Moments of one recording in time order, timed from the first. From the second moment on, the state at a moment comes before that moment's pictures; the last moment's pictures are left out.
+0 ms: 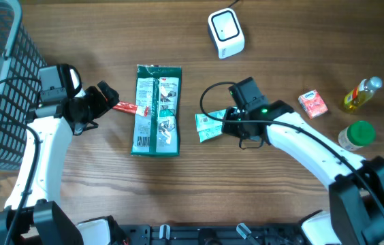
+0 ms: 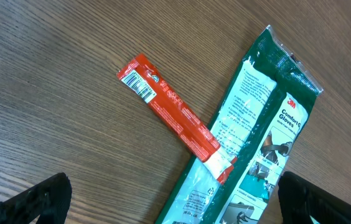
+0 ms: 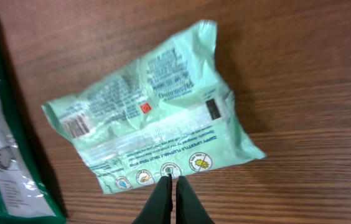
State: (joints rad) left arm 0.18 1.45 1.01 -0.67 0.21 -0.46; right arm 0.50 1.63 0.96 -0.56 -0.11 0.74
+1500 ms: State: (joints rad) left arm 0.18 1.45 1.01 -0.67 0.21 -0.46; right arm 0.29 1.85 1.03 -0.51 -0.41 0.43
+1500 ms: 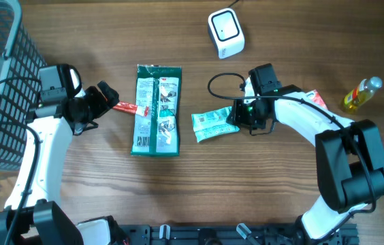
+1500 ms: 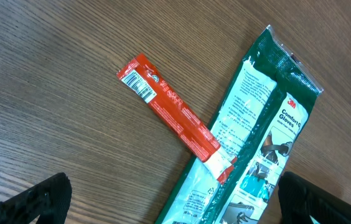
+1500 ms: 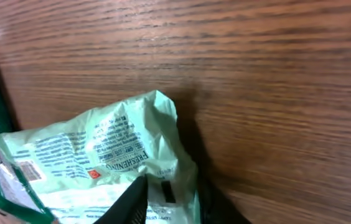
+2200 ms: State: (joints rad) left arm 0.18 1.45 1.01 -0.67 0.21 -0.46; right arm 0.33 1.83 0.93 -0.33 -0.48 0.43
